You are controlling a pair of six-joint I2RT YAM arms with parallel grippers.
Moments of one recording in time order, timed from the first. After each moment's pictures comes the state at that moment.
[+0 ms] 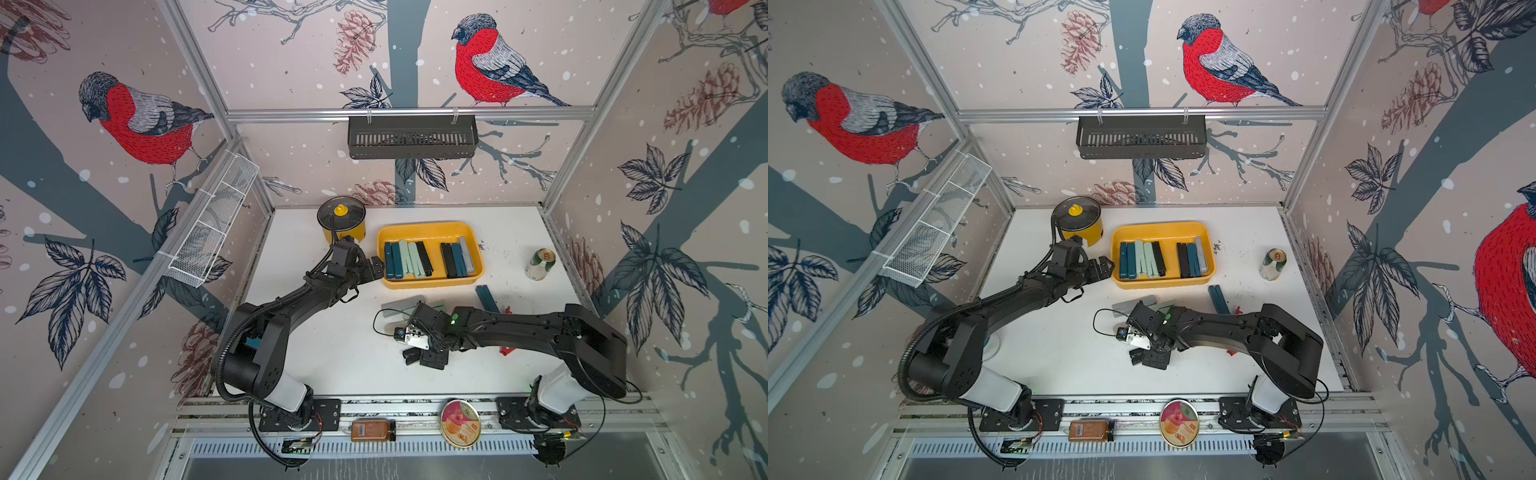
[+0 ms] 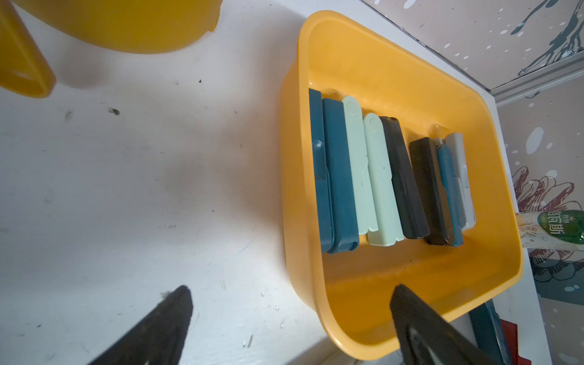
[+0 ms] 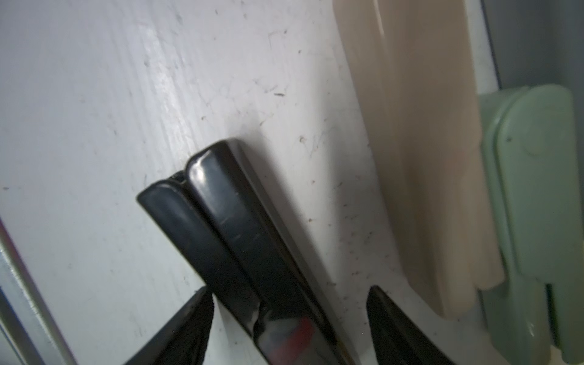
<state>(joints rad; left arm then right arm) -0.36 1.53 0.86 -0.05 0.15 -0.60 1.11 1.62 0.91 -0.58 0.01 -0.34</state>
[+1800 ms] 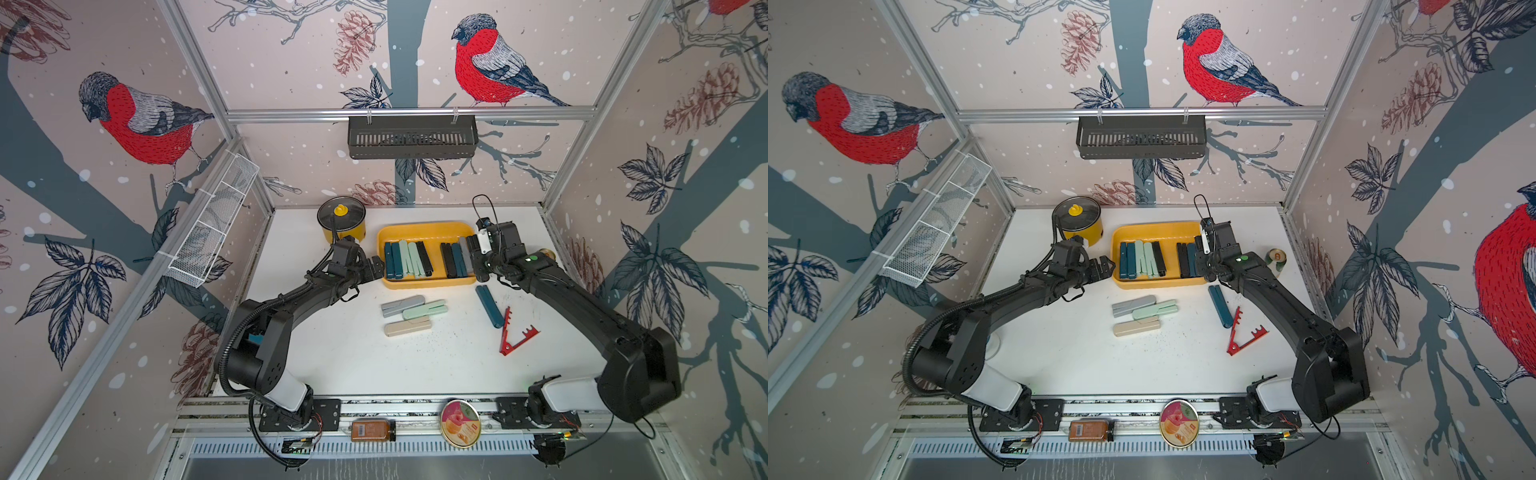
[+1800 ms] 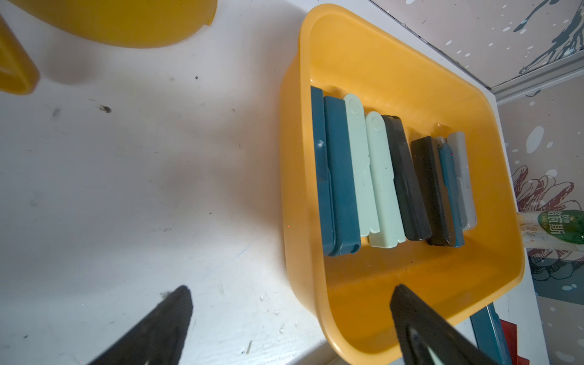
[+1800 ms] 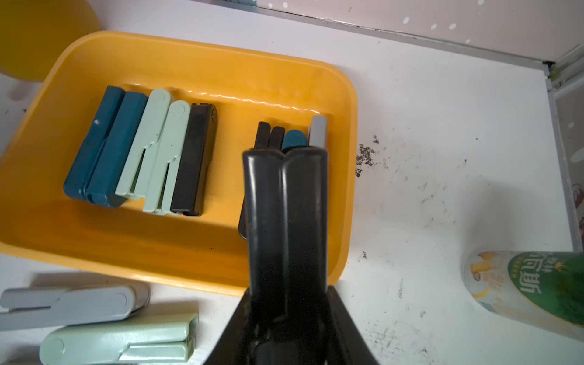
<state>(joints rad) -0.36 1.57 0.87 -0.04 0.18 -0.61 0.39 1.41 1.11 -0.50 0.08 0.09</state>
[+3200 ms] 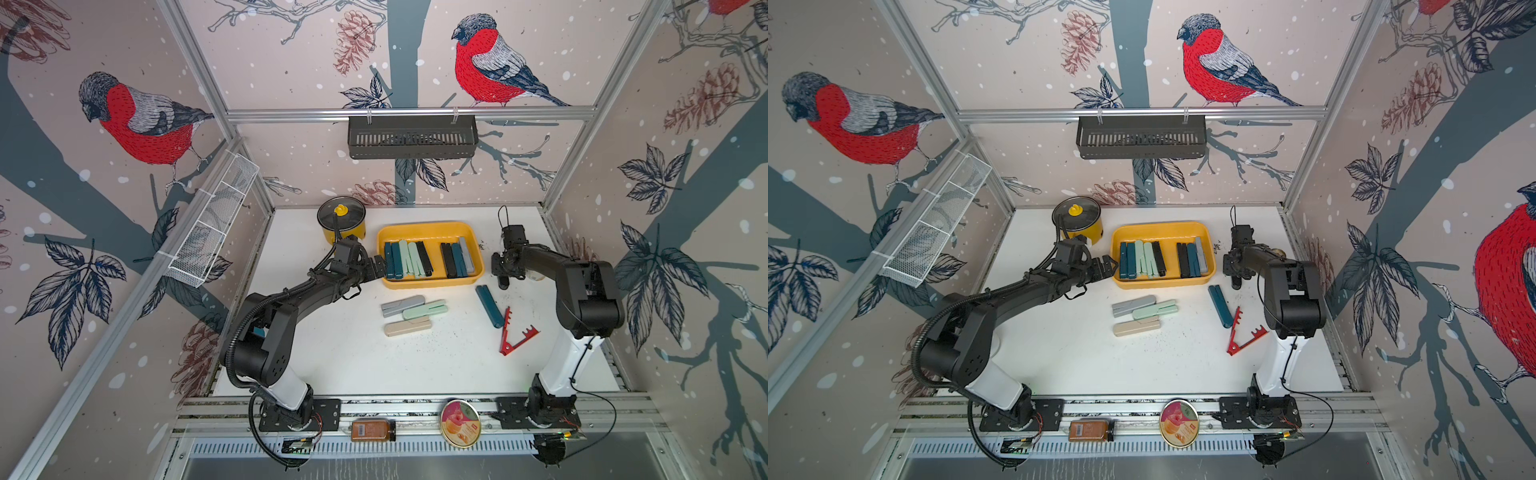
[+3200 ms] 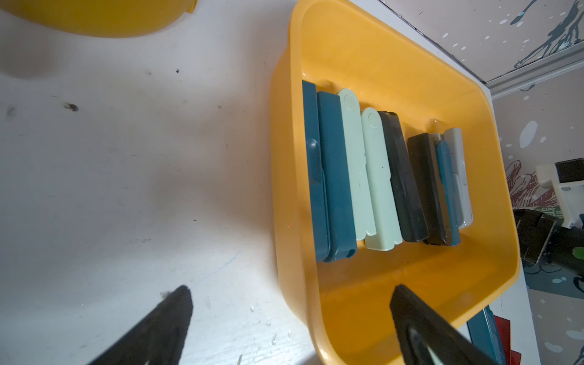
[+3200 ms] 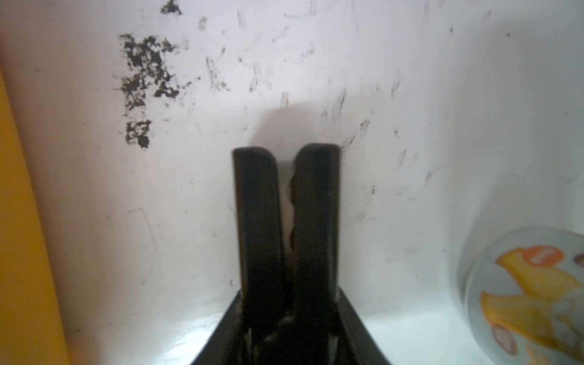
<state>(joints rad) -0.36 1.61 0.89 -0.02 0.21 -0.61 0.06 1.91 1.18 -0.39 0.09 0.11</state>
